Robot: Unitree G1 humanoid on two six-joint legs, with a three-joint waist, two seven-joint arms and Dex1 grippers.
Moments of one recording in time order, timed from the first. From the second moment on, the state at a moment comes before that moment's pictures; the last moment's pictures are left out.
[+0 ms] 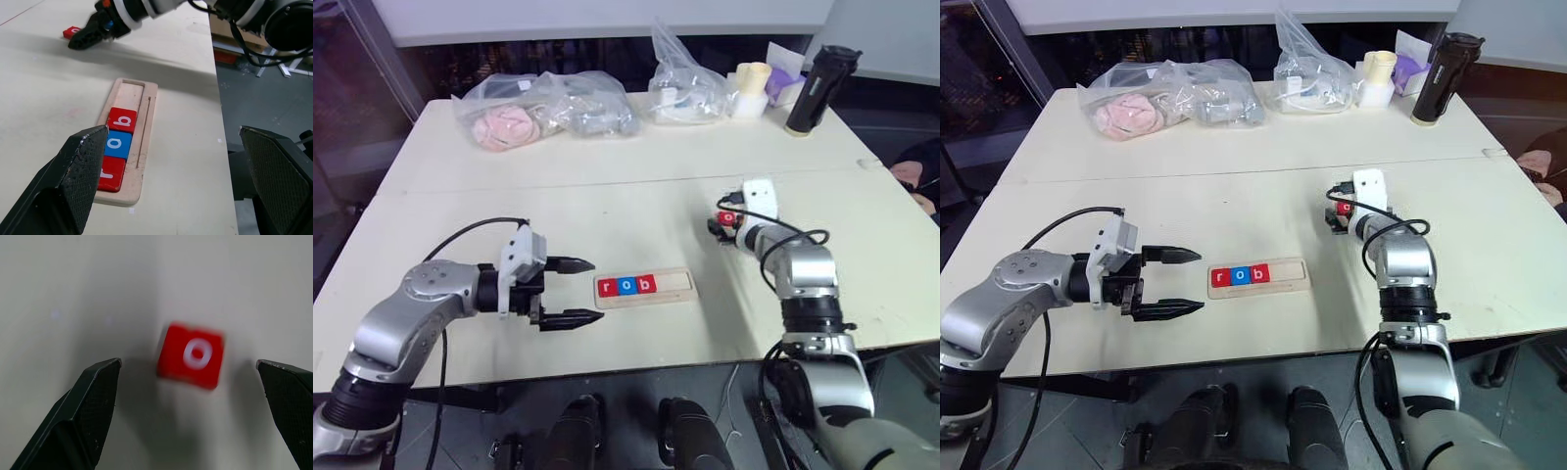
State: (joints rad) left arm -0.27 0.78 -0.01 -0.38 -0.62 0.59 -1.11; right arm -0.70 -0.27 -0.20 0.28 0.05 0.87 0.19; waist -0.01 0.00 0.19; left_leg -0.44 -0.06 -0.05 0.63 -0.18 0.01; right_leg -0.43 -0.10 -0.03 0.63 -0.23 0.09
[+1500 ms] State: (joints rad) left arm -0.29 0.75 -0.05 -0.29 -0.58 0.53 -1.14; right arm -0.29 -0.25 -0.21 -0.74 0.16 1.61 0.10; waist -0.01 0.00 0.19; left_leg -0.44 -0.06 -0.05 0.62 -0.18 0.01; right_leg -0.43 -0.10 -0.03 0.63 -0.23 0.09
